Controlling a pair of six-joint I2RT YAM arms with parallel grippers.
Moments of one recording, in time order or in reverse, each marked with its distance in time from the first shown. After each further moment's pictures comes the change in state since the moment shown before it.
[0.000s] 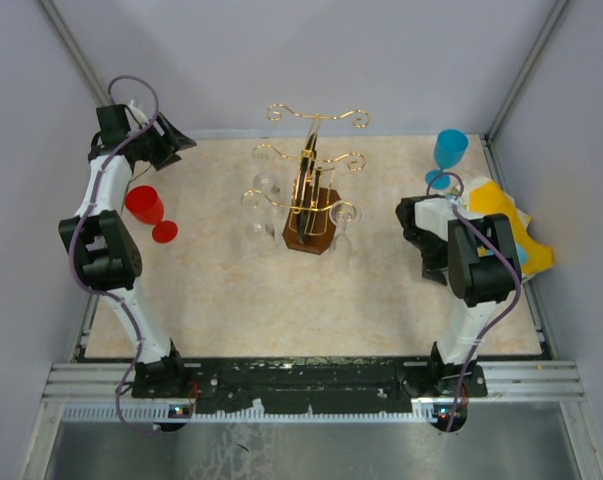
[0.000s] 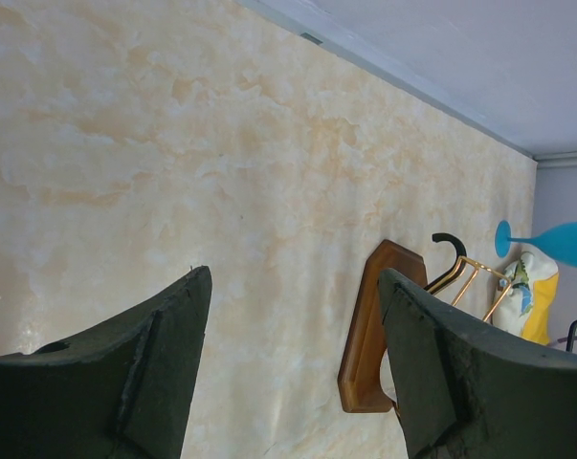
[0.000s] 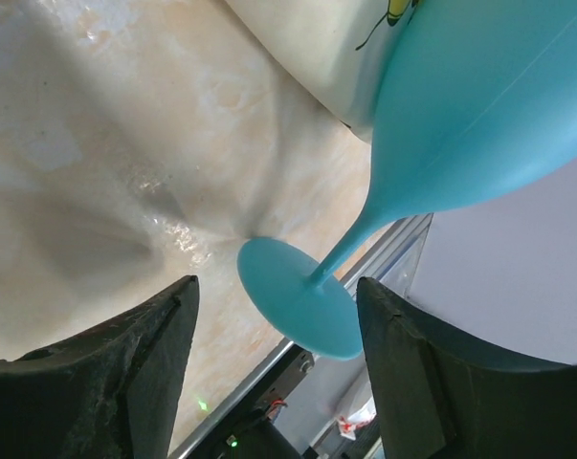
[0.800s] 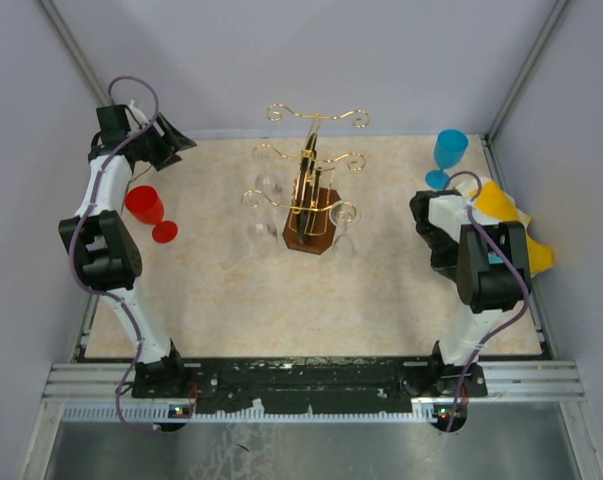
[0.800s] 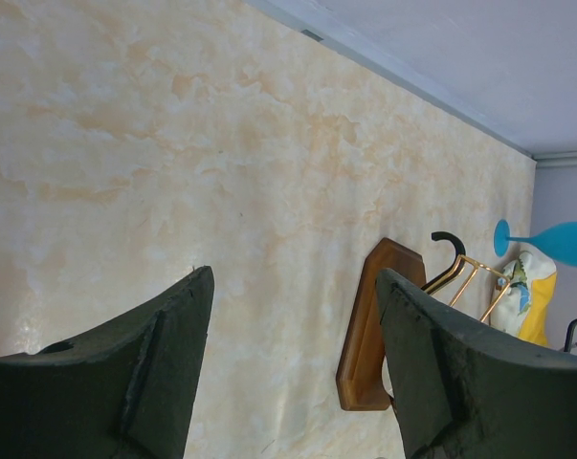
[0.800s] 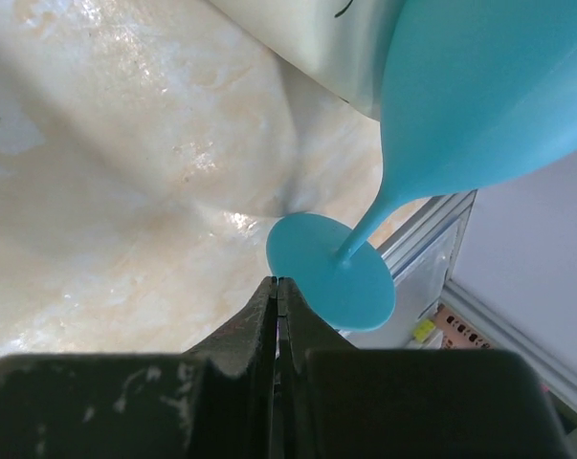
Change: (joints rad) left arm 0.000 0.000 0.000 -0.007 0.001 -0.004; right arm -0.071 -0.048 0.026 -0.039 -0.106 0.011
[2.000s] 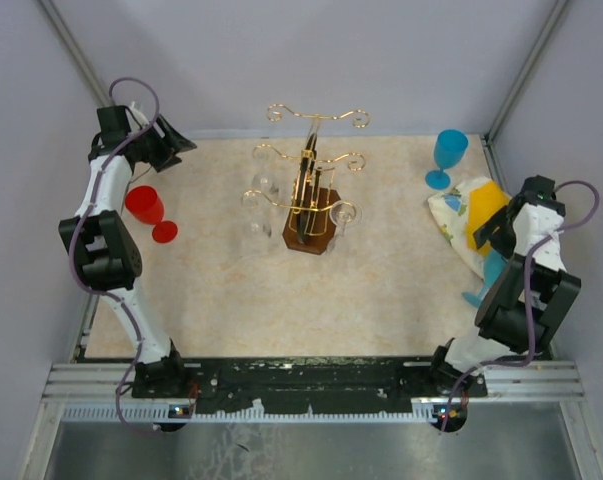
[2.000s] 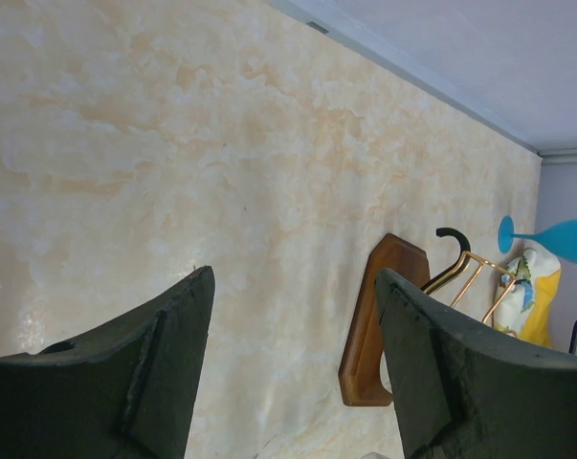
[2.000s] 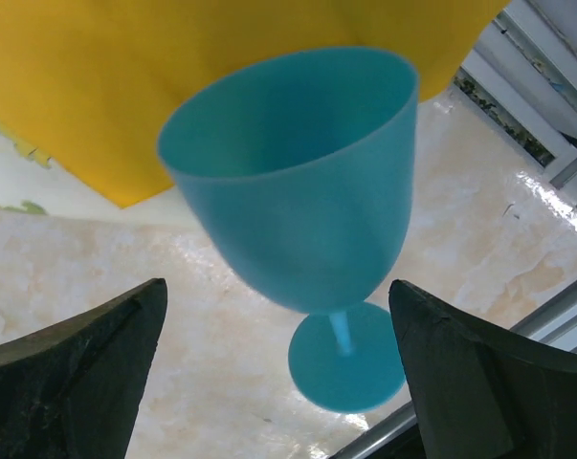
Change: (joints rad) left arm 0.000 0.000 -0.002 -0.016 -0.001 0.008; right arm -0.555 -0.261 0.060 0.230 -0.497 -0.026
